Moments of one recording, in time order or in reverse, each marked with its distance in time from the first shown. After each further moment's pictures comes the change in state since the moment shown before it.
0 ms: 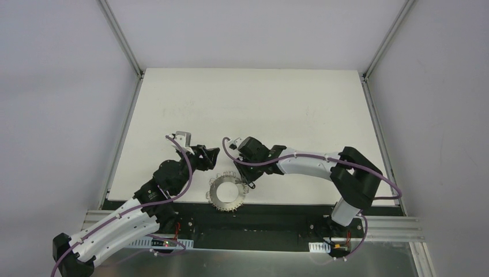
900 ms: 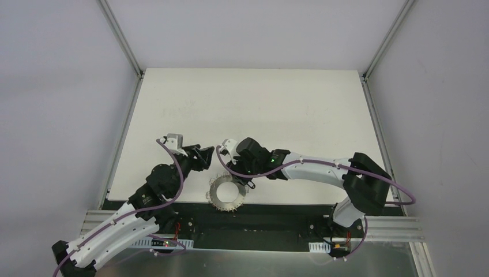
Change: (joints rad) left arm 0.000 -0.108 -0.005 -0.039 -0.037 0.015; right arm 0.071 -0.098 -0.005 0.099 -0.050 -0.237
